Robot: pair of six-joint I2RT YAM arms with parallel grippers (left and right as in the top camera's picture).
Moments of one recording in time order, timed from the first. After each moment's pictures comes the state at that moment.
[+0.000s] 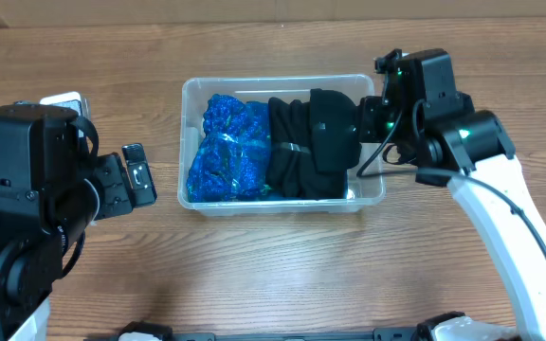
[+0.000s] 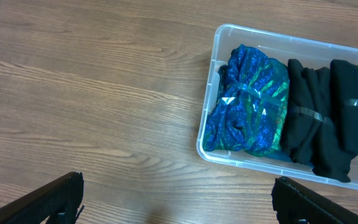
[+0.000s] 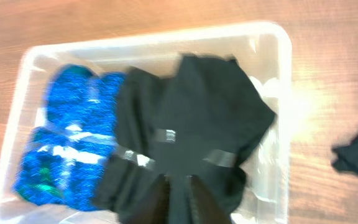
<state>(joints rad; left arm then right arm) -0.17 1.26 2.03 -1.69 -0.18 -0.34 0.32 1.45 1.45 -0.86 -0.15 0.35</state>
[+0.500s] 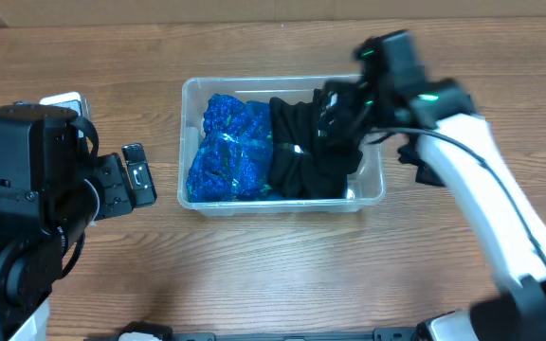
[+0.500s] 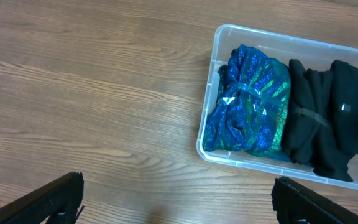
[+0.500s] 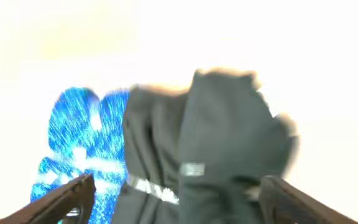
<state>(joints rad) -0.17 1.26 2.03 -1.69 -0.18 -0.34 0.29 1.61 1.59 -0.89 -0.17 0.42</state>
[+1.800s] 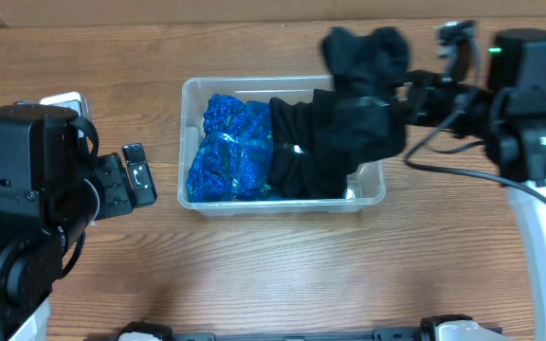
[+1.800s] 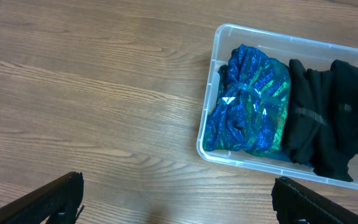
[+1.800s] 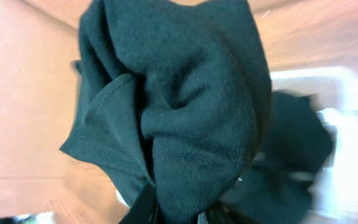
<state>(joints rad) -0.17 1.26 2.03 -1.69 -0.18 -0.34 0.14 1.40 1.58 -0.88 -0.58 0.41</state>
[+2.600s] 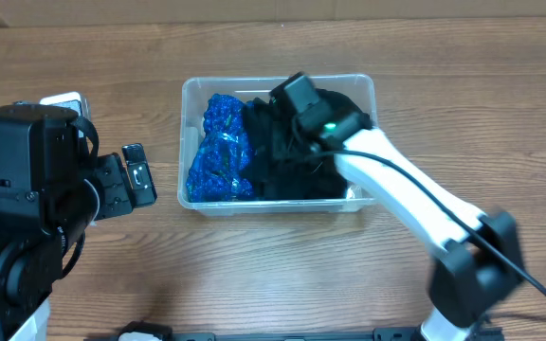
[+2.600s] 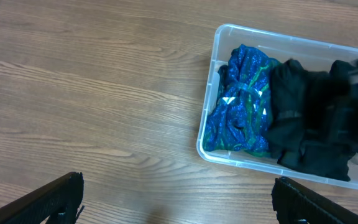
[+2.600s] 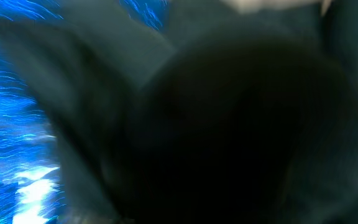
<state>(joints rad) -0.17 1.26 2.03 -1.69 -0.18 -0.34 0.62 1.87 1.52 -0.78 0.01 0.54</state>
